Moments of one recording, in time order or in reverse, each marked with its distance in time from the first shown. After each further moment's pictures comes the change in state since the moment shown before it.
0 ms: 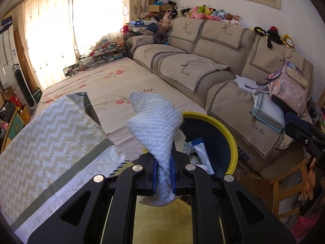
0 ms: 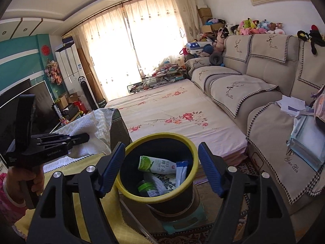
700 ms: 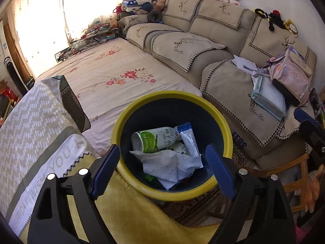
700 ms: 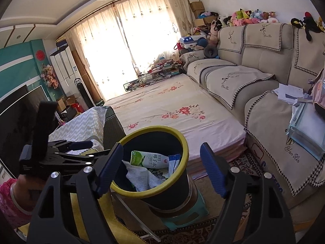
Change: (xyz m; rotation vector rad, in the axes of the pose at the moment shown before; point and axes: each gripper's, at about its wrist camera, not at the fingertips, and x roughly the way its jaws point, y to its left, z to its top) left arm 0.066 -0.019 -0.010 -0.023 0.126 -0.013; right arm 0.007 -0.023 -0.010 0.042 0.033 0.003
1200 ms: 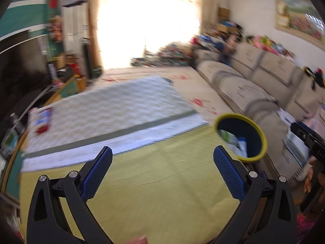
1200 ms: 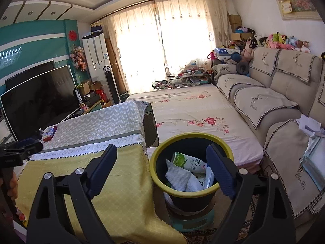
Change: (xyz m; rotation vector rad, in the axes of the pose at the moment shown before) left arm -0.239 0.118 -0.164 -0.372 -0.260 0.391; right arm -0.028 0.112 -0.005 -0.218 -0.021 0.137
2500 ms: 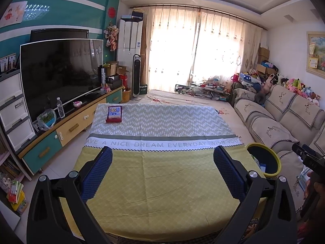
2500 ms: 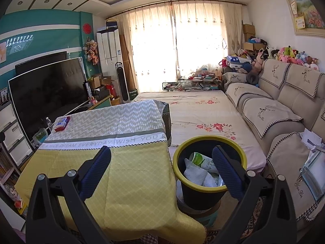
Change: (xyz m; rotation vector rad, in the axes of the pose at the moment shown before) left arm -0.154 0.103 -0.058 -0.207 -0.184 0.198; right arm -0.025 0.066 -0.003 -0.088 -0.002 0.026
